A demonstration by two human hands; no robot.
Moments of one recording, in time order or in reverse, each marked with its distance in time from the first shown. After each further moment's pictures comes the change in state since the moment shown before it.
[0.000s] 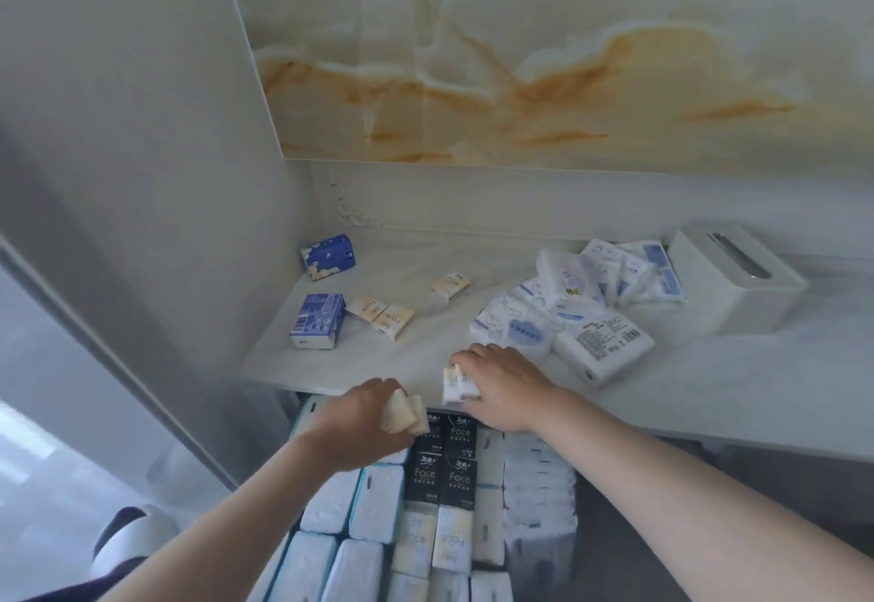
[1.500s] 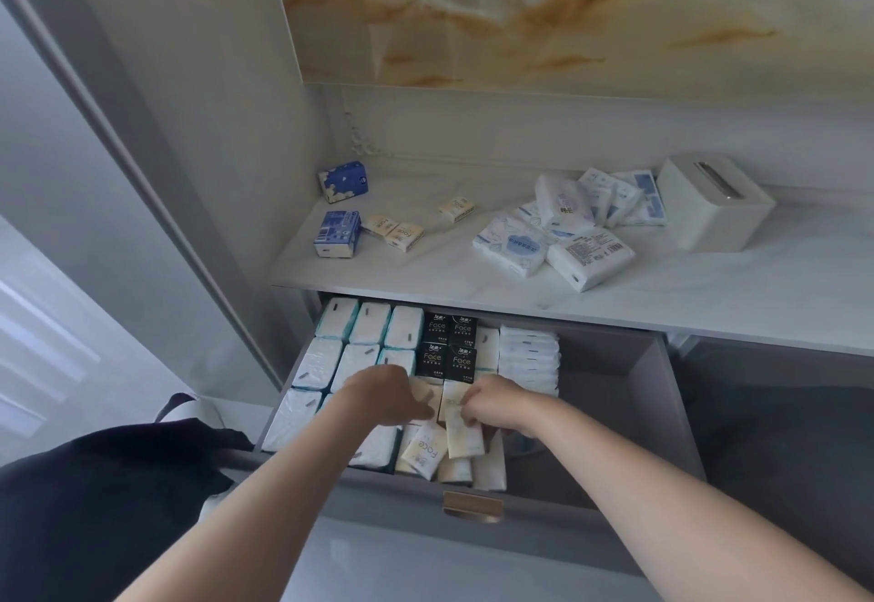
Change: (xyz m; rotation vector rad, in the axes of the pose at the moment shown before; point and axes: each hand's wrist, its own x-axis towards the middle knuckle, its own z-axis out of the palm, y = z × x) left_hand -0.095 0.039 0.041 0.071 -0.424 -0.223; right_hand -0.114 -0.087 0.072 0.793 -0.438 0.619
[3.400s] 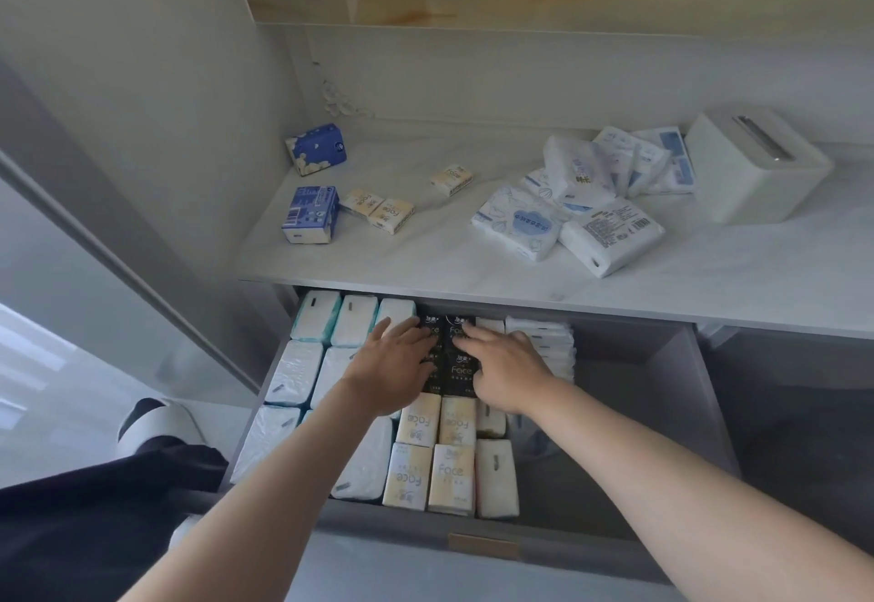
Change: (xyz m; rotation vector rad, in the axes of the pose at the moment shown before) left_hand 0.089 -0.012 0.013 0.246 0.332 0.380; right_hand 0.077 0.009 -0.029 -0.643 0.280 -0.369
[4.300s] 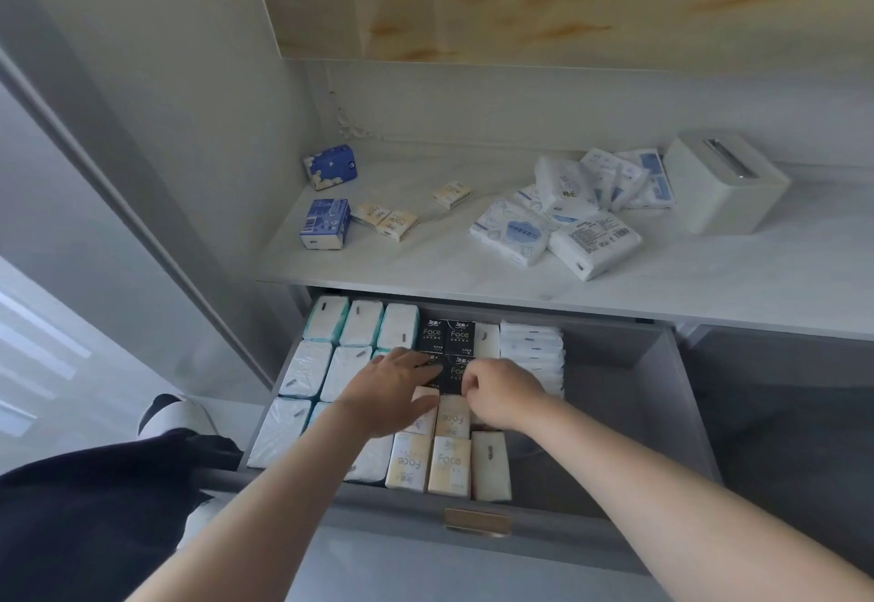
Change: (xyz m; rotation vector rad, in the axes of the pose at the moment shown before) left_hand -0.057 0.022 -0.012 -0.126 -0.017 0.021; right_hand -0.051 -0.029 0.001 0.260 -0.003 0.165
